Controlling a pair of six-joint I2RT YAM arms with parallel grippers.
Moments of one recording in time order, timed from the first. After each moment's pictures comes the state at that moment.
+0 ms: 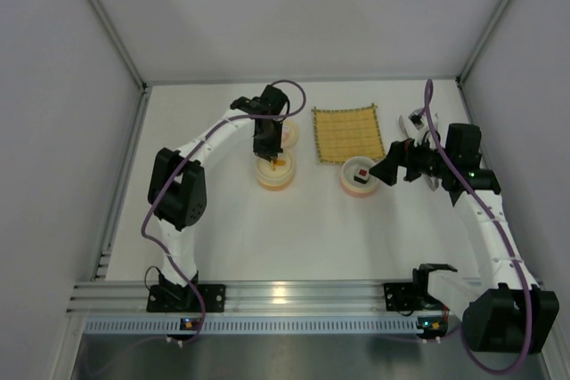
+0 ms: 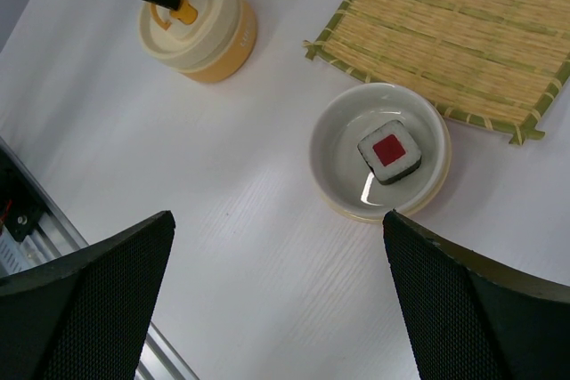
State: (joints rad) left arm -0.53 1.99 1.73 -0.94 -0.03 -0.44; right arm -0.05 1.01 0.87 -0.52 -0.77 -0.06
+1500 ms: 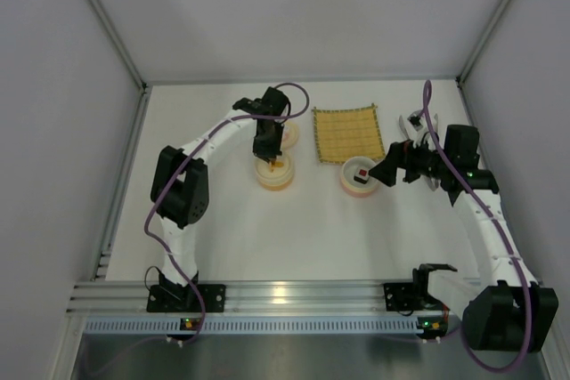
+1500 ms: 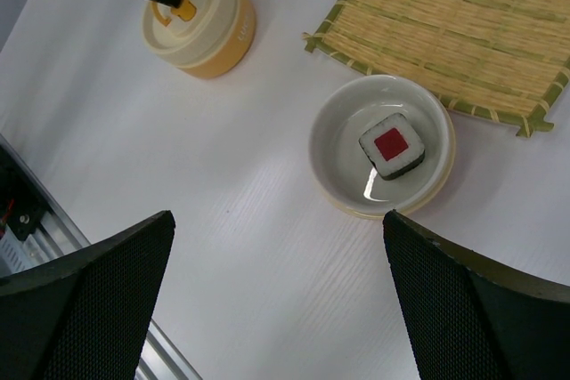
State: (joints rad) left arm -0.53 2.02 1.73 -0.94 -0.04 -0.36; right arm -0.05 1.02 0.86 -0.51 -0.77 -0.05
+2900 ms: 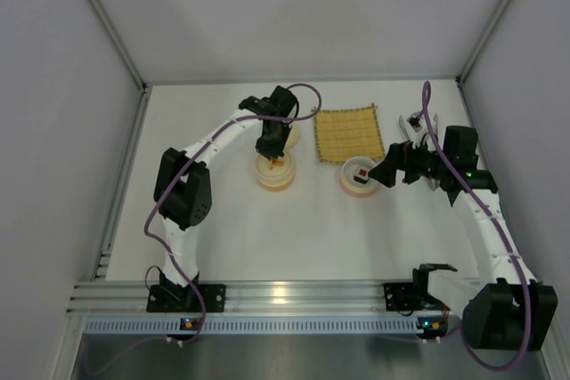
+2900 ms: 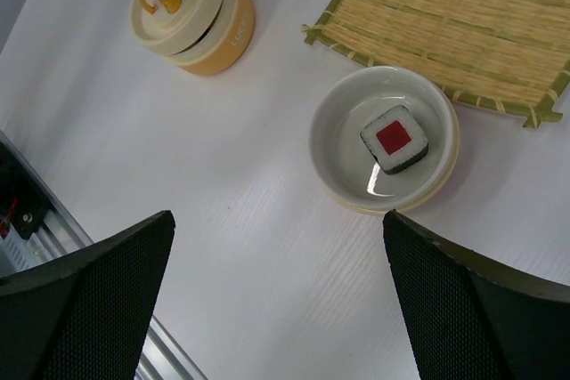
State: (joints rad) left arm -0.58 2.02 1.79 -0.98 -0.10 -0.20; right arm -0.05 1.03 0.85 -0.50 -0.77 -0.04
